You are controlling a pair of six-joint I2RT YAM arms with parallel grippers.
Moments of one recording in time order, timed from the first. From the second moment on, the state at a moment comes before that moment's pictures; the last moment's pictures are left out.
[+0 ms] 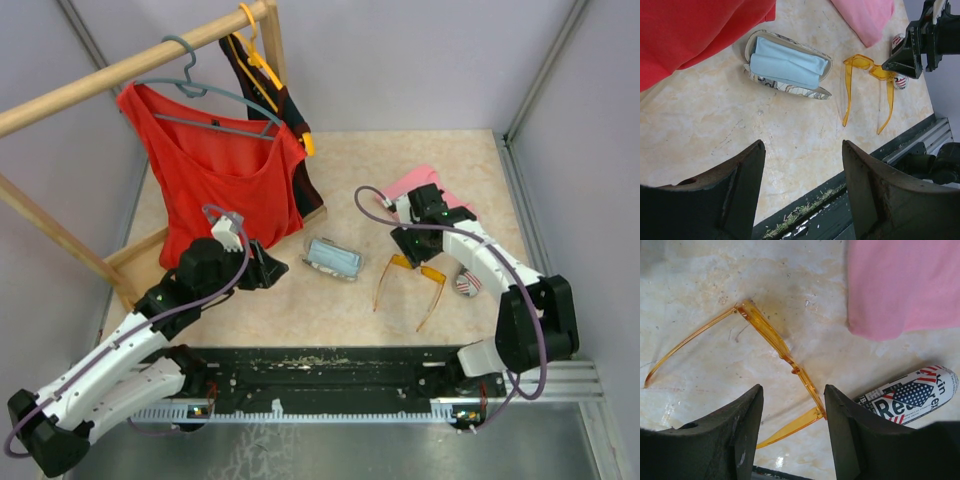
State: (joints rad) left arm -0.69 0.75 0.65 -0.33 0.00 -0.64; right arm 0.32 1.40 0.99 -0.73 0.06 -0.26
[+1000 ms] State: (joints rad) left arm -0.69 0.77 0.66 -0.32 0.00 -0.61; right arm 0.22 1.60 1.04 -0.75 -0.05 -0.34
